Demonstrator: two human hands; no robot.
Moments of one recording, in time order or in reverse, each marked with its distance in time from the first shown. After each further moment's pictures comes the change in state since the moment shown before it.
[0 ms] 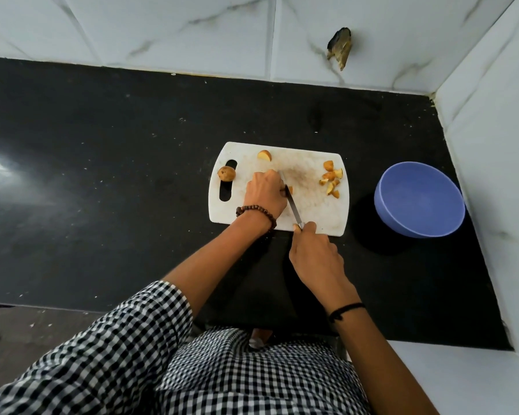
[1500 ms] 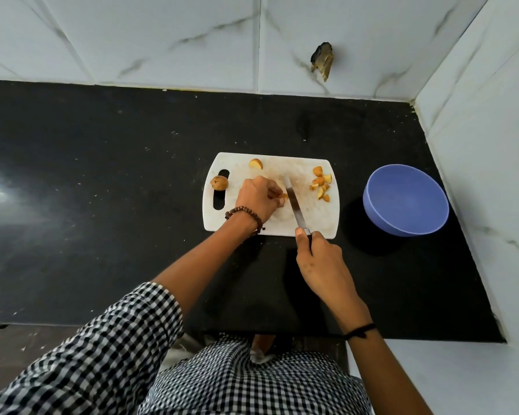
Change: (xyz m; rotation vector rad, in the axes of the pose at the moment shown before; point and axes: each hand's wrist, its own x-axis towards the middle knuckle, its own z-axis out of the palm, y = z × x) left_hand -0.007 0.005 -0.021 -0.260 -0.118 0.006; right_hand -0.013 0.020 -0.009 0.364 0.025 0.059
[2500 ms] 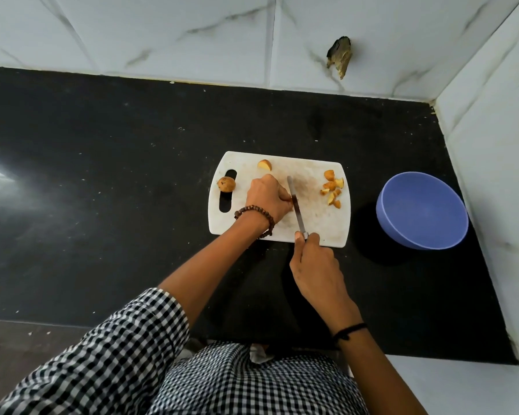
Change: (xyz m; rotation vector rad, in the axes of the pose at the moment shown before) left_hand 0.012 0.008 -0.001 -0.017 -0.017 -0.101; right_hand 0.019 -0.013 0.021 -0.232 -0.001 -0.009
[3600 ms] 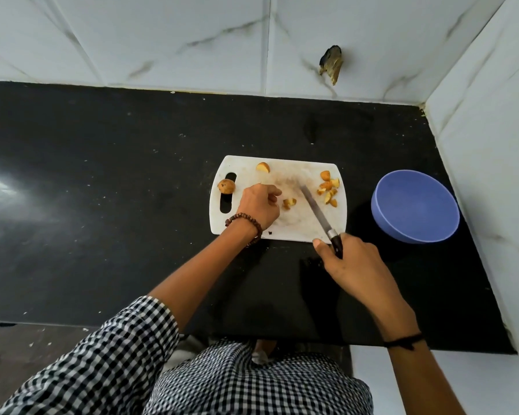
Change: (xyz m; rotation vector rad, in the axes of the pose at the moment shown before) left_hand -0.015 -0.019 -0.006 0.056 0.022 0.061; right_hand -0.021 0.029 -0.060 0.064 -0.066 0.004
